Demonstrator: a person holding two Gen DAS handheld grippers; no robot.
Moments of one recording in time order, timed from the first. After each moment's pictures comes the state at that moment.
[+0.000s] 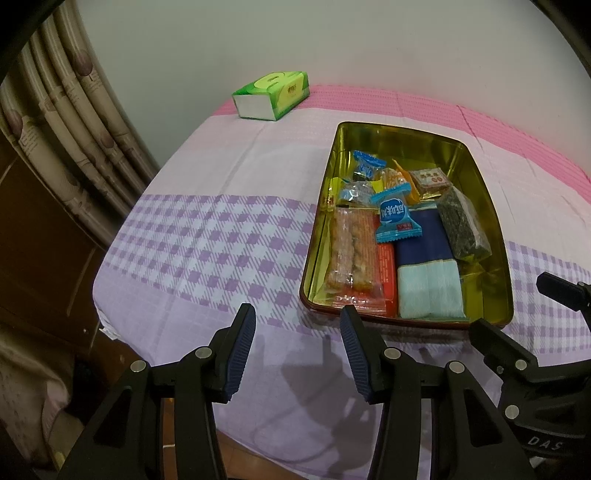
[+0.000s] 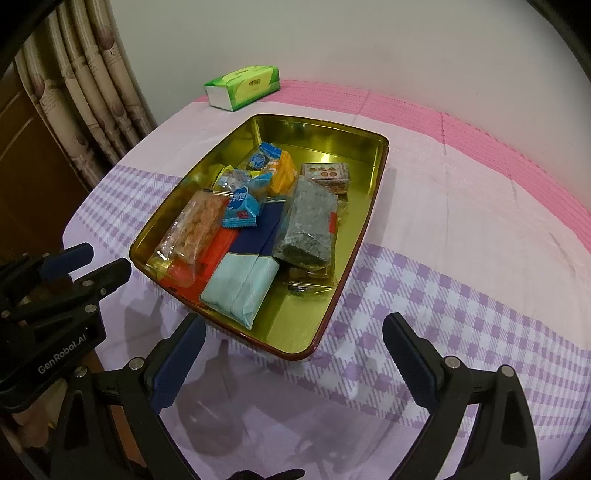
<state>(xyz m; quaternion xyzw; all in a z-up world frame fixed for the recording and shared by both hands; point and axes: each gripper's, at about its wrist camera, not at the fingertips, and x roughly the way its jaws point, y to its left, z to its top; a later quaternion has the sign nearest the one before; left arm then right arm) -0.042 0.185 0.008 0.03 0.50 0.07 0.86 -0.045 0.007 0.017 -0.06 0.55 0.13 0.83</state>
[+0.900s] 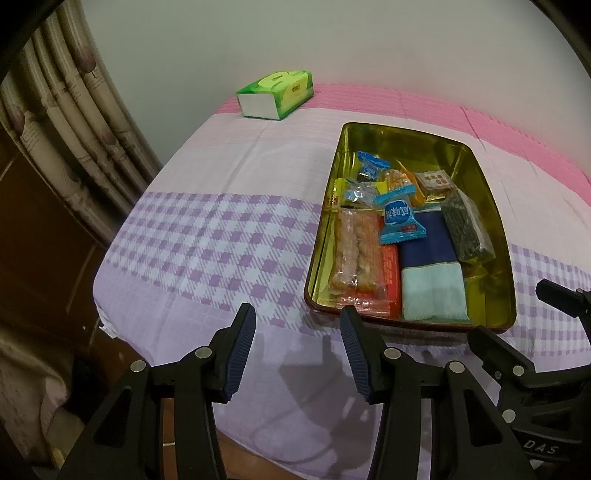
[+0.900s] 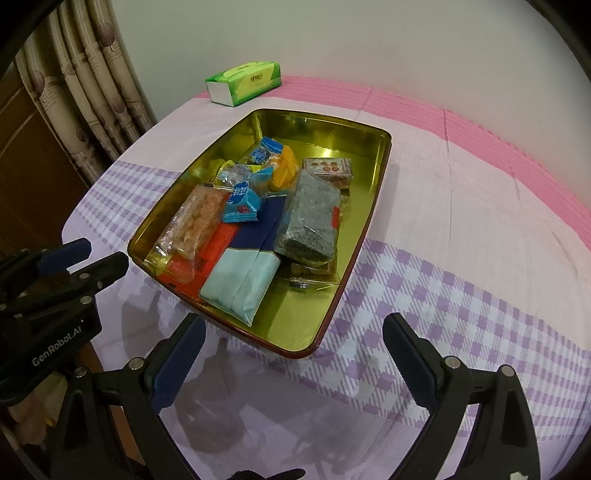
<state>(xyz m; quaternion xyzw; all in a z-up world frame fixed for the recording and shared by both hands) -0.041 0.189 0.008 0.03 0.50 0.07 0.86 -0.047 0.007 0.013 -0.06 0.55 0.13 0.82</state>
